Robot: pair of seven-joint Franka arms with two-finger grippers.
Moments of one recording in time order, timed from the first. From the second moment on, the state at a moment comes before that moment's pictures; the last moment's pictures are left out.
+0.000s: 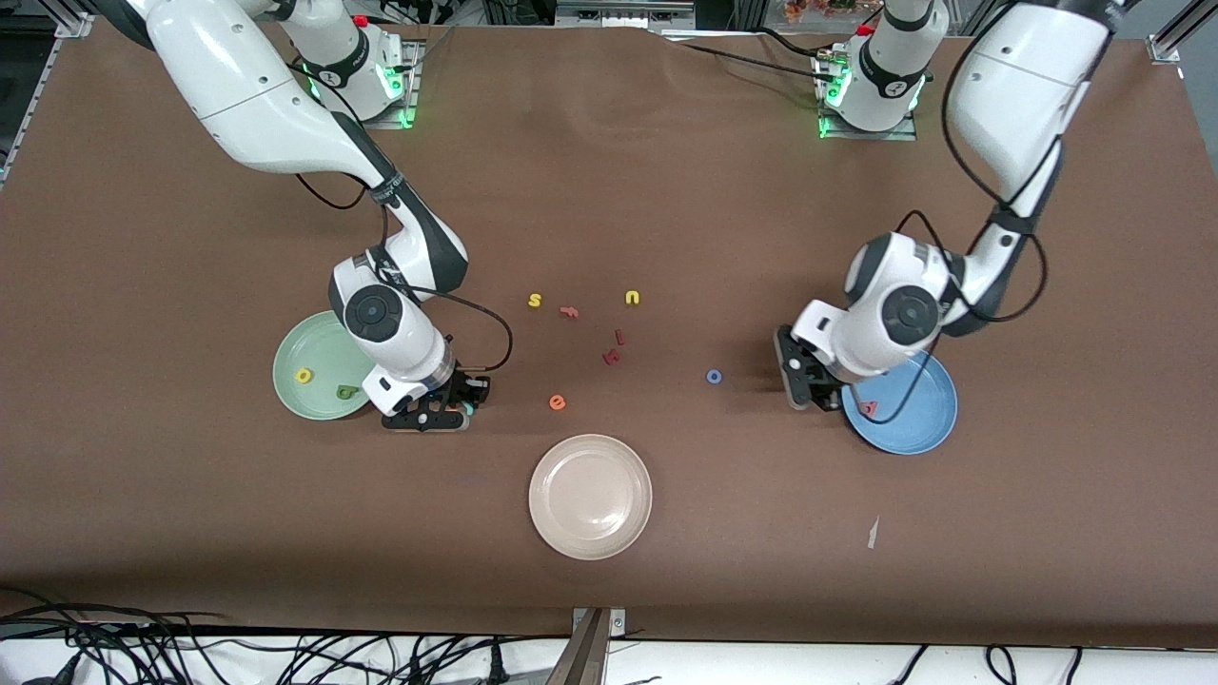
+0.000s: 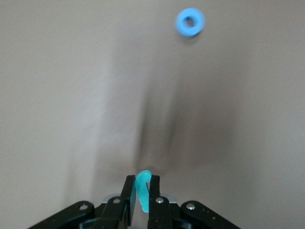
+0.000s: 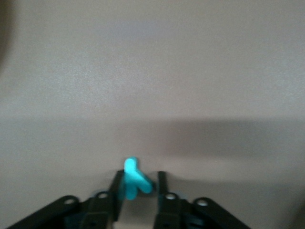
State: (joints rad) left arm -0.01 0.59 -0.26 -1.81 0.12 2.34 1.02; right arm 0.18 0.75 0.24 -1.69 -0.25 2.54 0.54
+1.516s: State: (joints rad) left arm 0.01 0.67 -0.29 -1.60 -0.03 2.10 0.02; right arm -0.06 0.27 0.23 -2.08 -0.28 2.38 0.18
